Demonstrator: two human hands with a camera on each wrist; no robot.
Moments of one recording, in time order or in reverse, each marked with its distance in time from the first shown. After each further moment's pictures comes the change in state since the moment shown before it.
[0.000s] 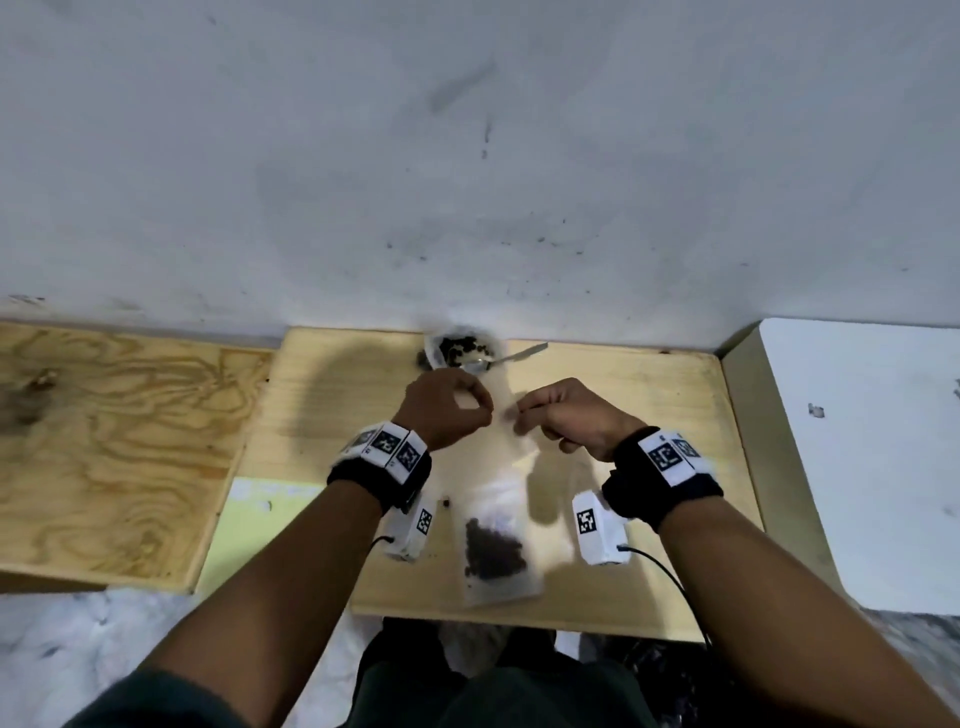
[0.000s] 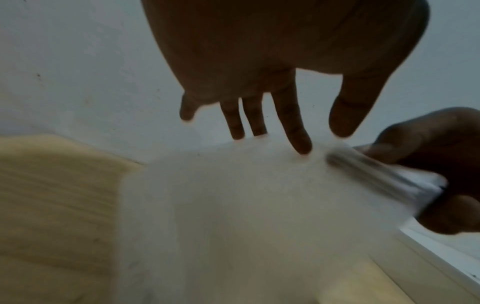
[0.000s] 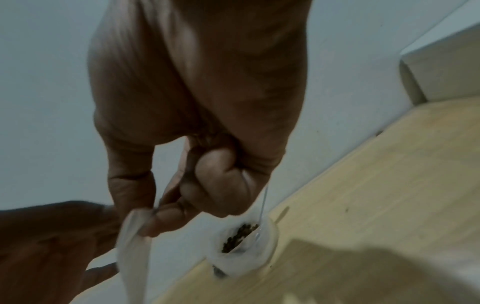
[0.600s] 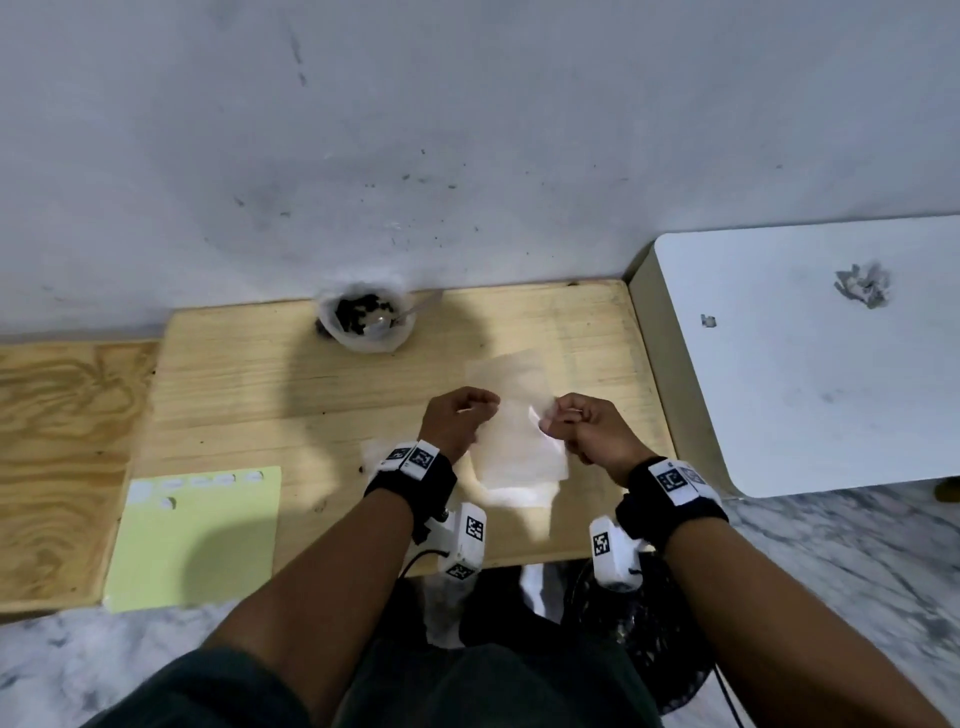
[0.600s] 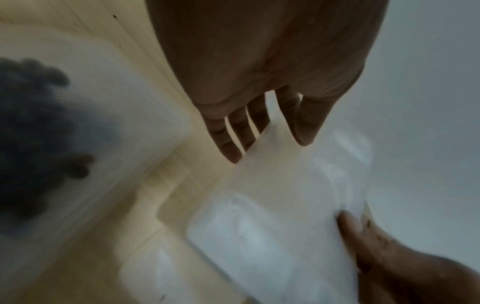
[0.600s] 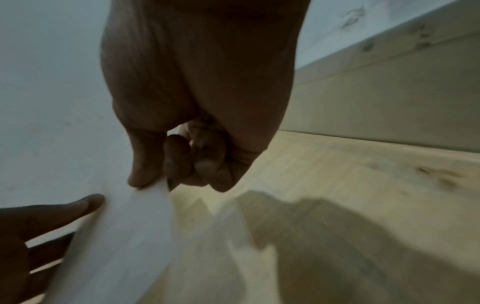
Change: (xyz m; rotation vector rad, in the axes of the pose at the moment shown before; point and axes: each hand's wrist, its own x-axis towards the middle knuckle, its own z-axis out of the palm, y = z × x) left_hand -0.006 0.038 0.166 -0.622 -0.066 -0.344; right_hand -0.060 0.160 -0.074 0.251 0.280 0.005
